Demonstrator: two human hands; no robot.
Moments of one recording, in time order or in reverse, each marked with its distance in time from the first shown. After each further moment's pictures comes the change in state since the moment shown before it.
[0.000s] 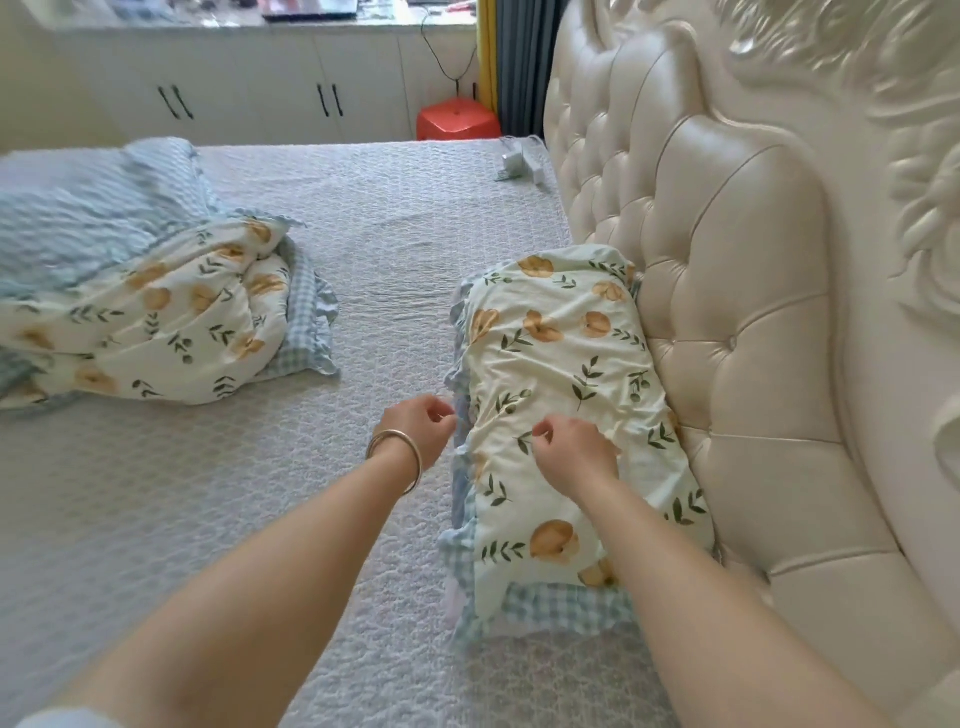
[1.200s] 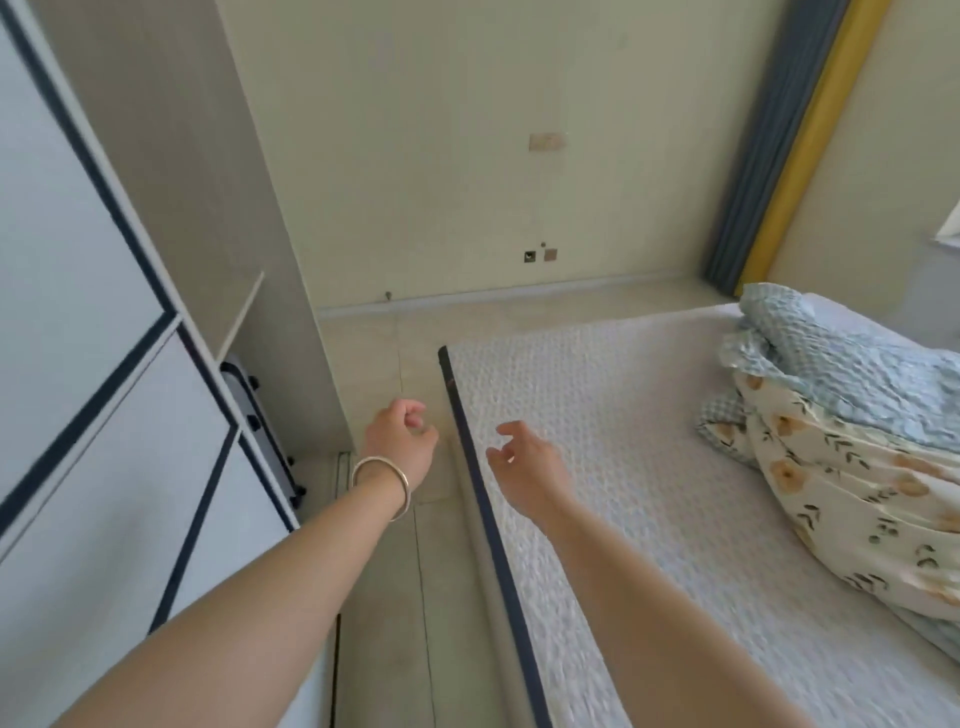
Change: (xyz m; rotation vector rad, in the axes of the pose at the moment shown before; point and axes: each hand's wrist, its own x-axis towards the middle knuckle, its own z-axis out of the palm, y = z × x) left_hand -0.515 -0.423 -0.340 -0.354 1.319 -0.846; right_hand -0.456 -0.492 0.301 -0.096 -0.692 -1.265
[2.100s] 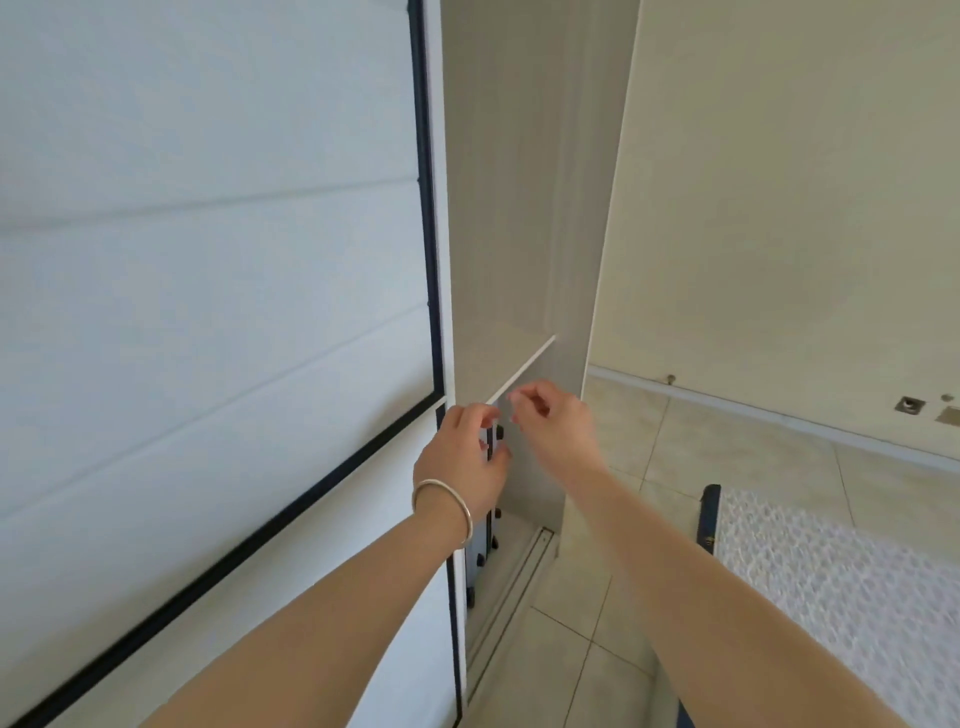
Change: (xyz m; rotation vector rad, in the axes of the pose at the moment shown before) left_hand 0.155 -0.042 -0.137 0.252 0.551 -0.141; right_hand 0.220 -0.260 0.119 0.356 -0.331 -0.661
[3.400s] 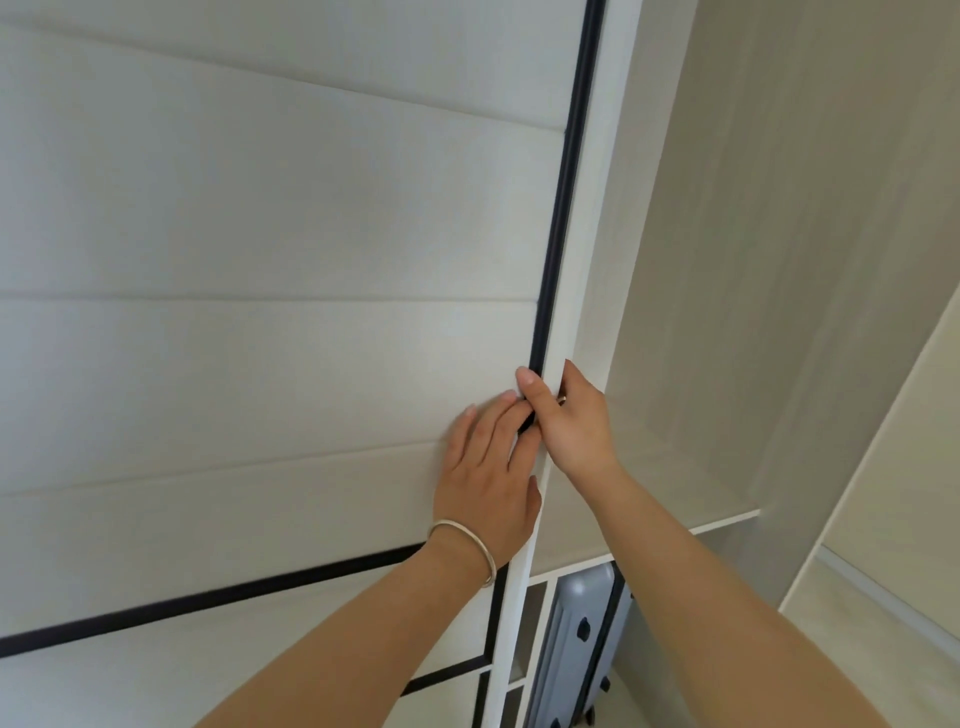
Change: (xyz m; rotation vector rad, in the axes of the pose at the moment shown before) left_hand 0.108 0.012 -0.017 0.861 0.653 0.098; right_hand 0.164 -0.089 0.044 0.337 -0.431 -0.533
